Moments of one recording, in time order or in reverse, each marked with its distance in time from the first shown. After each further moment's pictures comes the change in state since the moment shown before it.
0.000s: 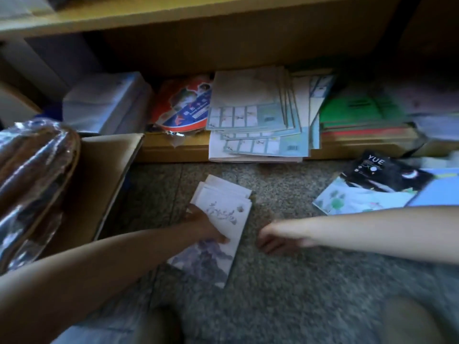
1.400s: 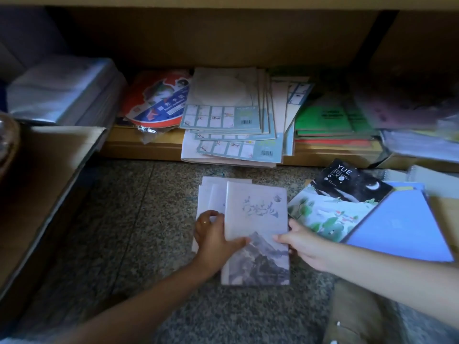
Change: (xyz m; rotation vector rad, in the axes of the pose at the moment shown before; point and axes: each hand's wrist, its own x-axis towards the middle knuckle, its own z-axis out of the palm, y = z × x) left_hand -0.032 0.055 0.086 -0.355 0.382 0.511; right_hand -0.047 0.057 -0.048 0.447 0.373 -0.186
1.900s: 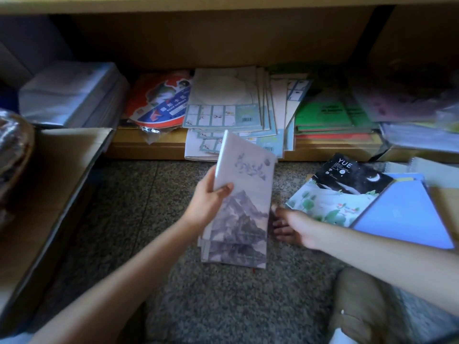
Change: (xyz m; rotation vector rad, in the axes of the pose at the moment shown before) left_hand 0.019 0.055 -0.078 -0.721 -0.145 0.081; right_hand 0.019 -0.012 0.008 0.072 0.055 0.121
